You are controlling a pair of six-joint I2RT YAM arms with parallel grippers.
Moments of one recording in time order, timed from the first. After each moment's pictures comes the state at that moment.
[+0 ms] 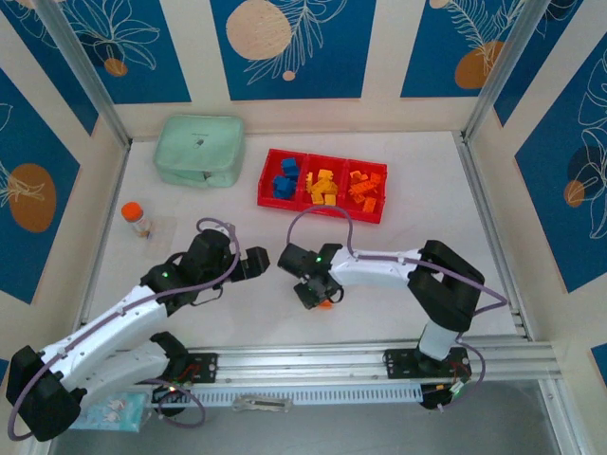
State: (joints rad) left arm -0.69 0.90 0.66 -0.52 -0.01 -0.82; right arm 1.03 1.70 1.04 -0.76 0.08 0.45
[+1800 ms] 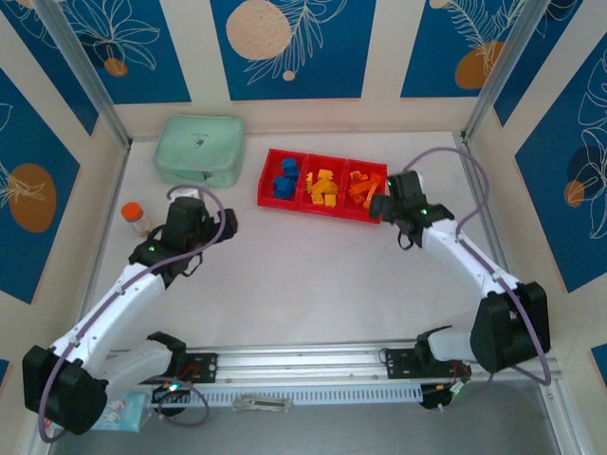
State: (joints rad) left arm -0.37 1.01 0.79 -0.49 -0.26 -0.51; right arm 0.27 1.29 0.91 -0.51 0.33 0.39
